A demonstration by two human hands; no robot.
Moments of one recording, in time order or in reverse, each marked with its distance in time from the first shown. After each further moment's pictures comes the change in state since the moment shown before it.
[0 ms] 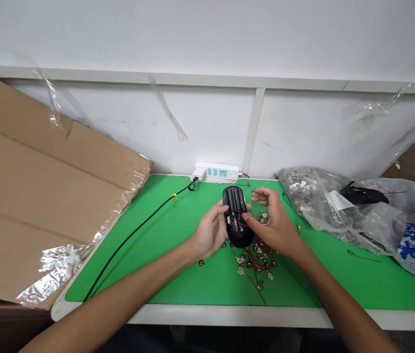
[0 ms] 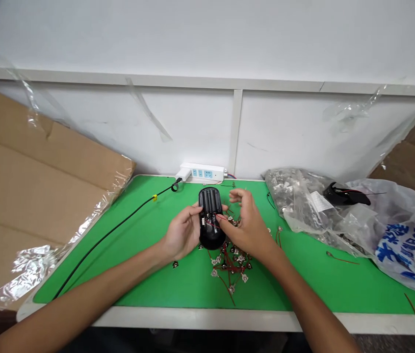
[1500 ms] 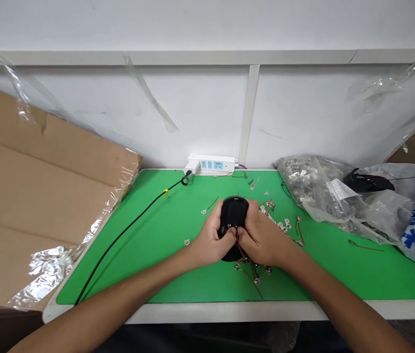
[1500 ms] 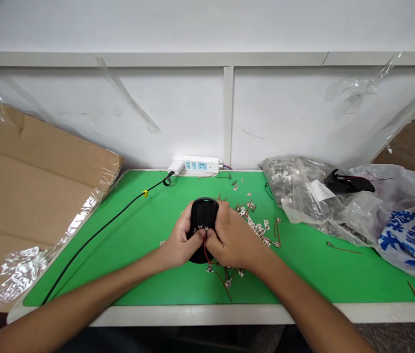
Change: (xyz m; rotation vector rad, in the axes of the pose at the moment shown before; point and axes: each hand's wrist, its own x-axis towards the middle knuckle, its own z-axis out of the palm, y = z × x) left_hand -0.015 -0.012 -0.007 0.975 -0.122 0.462; right_hand -0.016 -0.010 0.013 -0.222 -0.334 -0.108
